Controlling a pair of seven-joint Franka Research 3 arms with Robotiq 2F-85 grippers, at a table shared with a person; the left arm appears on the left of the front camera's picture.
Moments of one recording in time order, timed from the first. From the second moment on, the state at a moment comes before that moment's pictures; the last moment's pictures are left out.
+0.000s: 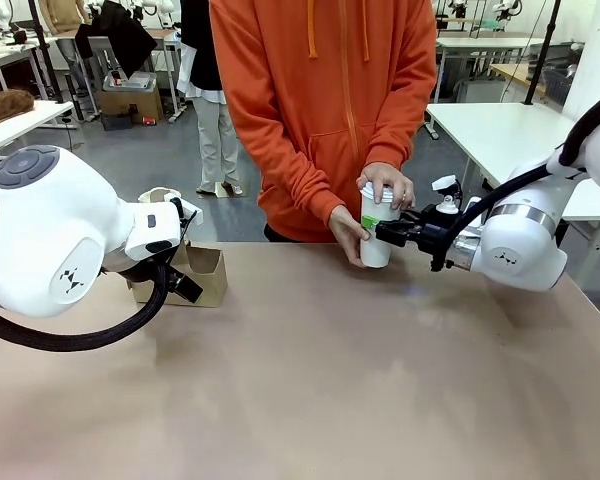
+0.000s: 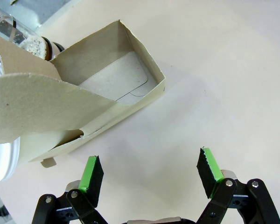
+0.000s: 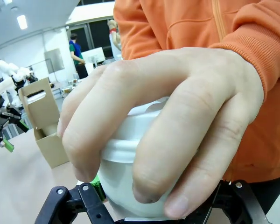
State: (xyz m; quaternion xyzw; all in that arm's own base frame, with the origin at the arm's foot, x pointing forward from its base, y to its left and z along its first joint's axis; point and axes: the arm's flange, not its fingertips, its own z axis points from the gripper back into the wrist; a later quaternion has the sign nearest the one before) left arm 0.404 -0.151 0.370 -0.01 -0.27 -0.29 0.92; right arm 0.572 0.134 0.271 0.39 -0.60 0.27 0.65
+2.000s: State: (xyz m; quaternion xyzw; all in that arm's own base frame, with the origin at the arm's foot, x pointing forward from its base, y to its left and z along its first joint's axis) left arm 0.404 -0.151 0.370 -0.01 -0.27 -0.29 0.92; right arm 0.571 0.138 0.269 0.39 -0.59 0.27 0.65
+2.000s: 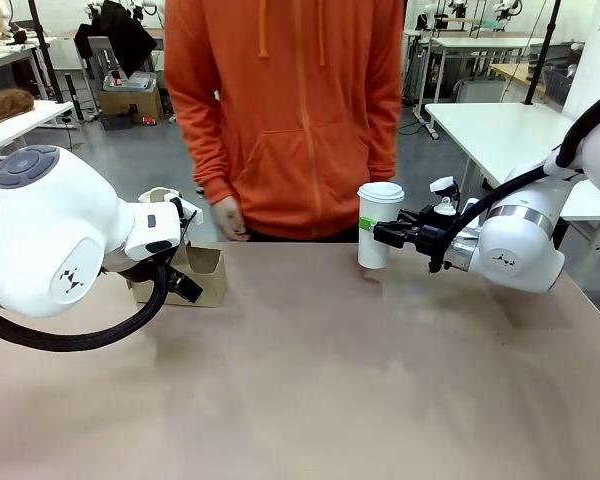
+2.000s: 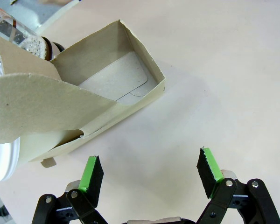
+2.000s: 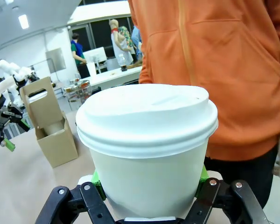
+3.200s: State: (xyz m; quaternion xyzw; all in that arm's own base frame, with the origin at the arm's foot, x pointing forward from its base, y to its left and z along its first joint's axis) left arm 0.404 -0.151 0.370 -0.01 -0.27 -0.29 0.92; right arm 0.562 0.139 0.309 0.37 -0.60 0.29 0.65
